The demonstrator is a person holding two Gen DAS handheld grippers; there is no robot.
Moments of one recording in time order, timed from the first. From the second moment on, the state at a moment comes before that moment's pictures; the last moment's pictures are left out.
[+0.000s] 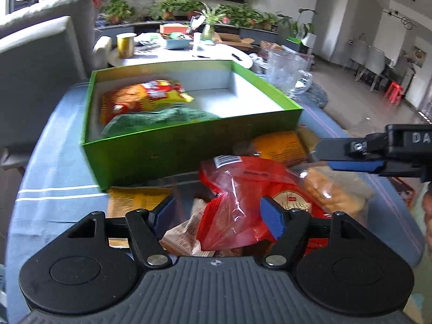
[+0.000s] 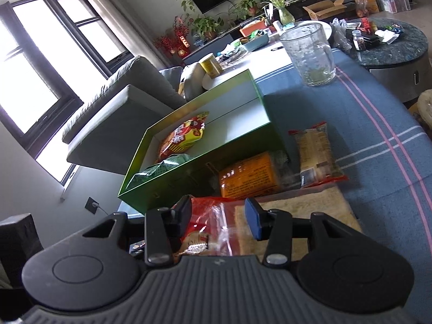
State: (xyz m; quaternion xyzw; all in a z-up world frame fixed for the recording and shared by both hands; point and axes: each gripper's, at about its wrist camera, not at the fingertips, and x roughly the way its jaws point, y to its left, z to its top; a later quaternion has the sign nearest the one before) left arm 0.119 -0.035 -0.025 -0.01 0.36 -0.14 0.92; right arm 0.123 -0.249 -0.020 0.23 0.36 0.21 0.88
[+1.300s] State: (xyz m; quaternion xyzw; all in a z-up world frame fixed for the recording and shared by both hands) left arm 0.111 -0.009 -0.020 -0.05 0.35 -0.16 0.92; right arm 0.139 -0.181 -0.031 0.27 0.46 0.13 0.84
